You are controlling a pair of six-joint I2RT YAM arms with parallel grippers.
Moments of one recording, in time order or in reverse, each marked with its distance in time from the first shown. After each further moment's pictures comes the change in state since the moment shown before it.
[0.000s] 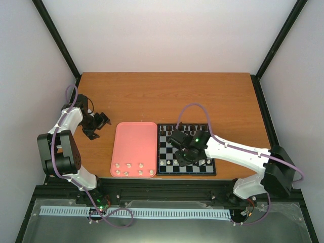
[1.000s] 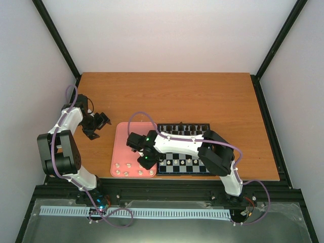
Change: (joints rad) left arm 0.000 0.000 0.000 0.000 0.002 0.000; right arm 0.148 0.644 0.517 0.079 -0.153 -0.372
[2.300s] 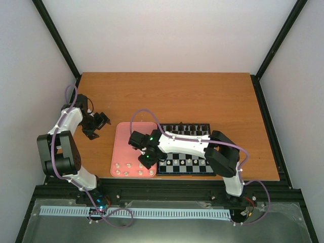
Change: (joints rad) left arm 0.000 -0.009 0.000 -0.002 -0.007 0.000; right arm -0.004 -0.074 -0.048 0.040 0.022 0.032
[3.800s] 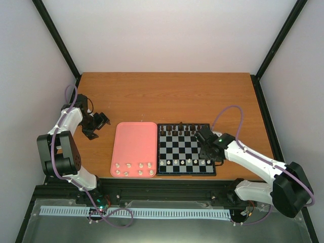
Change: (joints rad) left arm 0.000 -0.002 0.000 -0.001 -0.019 0.000; right arm -0.509 -0.796 -0.811 0.000 0.279 0.540
